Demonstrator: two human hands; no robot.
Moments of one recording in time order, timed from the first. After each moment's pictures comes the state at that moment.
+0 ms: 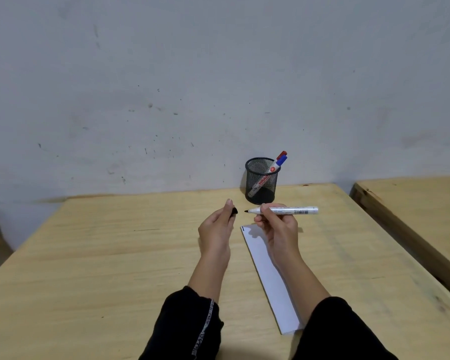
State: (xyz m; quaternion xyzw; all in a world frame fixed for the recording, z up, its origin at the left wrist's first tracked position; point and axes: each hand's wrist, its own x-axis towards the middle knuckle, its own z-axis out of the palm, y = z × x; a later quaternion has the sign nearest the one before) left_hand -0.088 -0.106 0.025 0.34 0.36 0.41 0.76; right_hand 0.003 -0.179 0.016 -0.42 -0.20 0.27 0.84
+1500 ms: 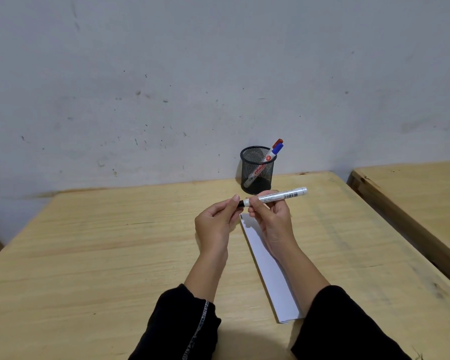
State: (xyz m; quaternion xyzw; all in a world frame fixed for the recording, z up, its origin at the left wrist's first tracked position) left_hand -0.090 -0.117 0.026 0.40 0.33 0.44 0.73; right_hand -0.001 -0.179 0.022 -0.44 -0.26 0.29 0.81
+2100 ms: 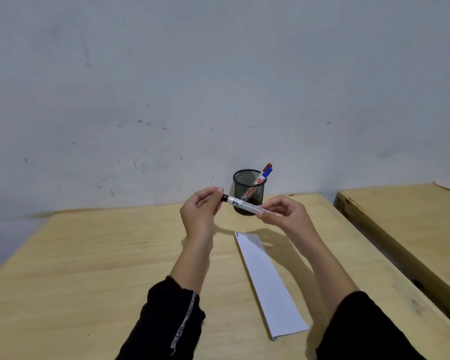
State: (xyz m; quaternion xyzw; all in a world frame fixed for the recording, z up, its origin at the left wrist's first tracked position) left_hand -0.084 -0.095 0.079 0.43 0.27 0.51 0.70; right_hand 0.046 -0.215 0.069 -0.59 -0.38 0.22 0.68
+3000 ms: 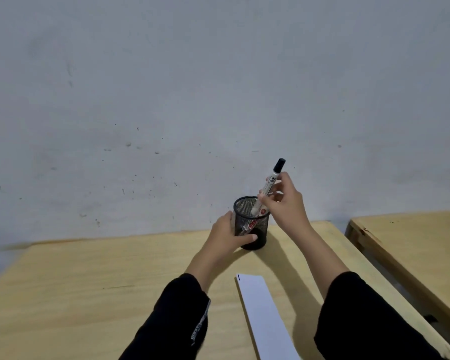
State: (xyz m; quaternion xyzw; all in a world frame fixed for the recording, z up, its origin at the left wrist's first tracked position) left_hand -0.007 -0.028 0.050 0.82 0.25 0.25 0.45; right_hand 0.105 -0.130 0.115 -0.68 -0.42 0.02 0.60
